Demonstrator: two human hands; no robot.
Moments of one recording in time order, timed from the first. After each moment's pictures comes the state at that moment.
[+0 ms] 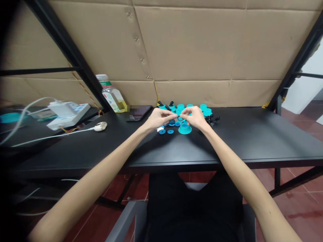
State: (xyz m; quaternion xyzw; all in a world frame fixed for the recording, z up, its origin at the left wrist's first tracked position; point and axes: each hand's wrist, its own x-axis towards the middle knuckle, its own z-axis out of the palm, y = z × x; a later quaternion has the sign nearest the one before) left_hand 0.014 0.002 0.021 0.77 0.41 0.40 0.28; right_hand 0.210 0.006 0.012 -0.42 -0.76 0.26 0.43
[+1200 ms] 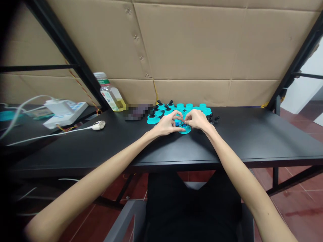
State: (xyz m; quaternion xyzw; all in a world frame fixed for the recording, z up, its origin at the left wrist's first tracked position) left_hand 0.032 0.000 -0.006 0.85 0.37 0.31 0.20; right_hand 0.221 -0.002 0.017 -0.50 -0.82 0.13 0.24
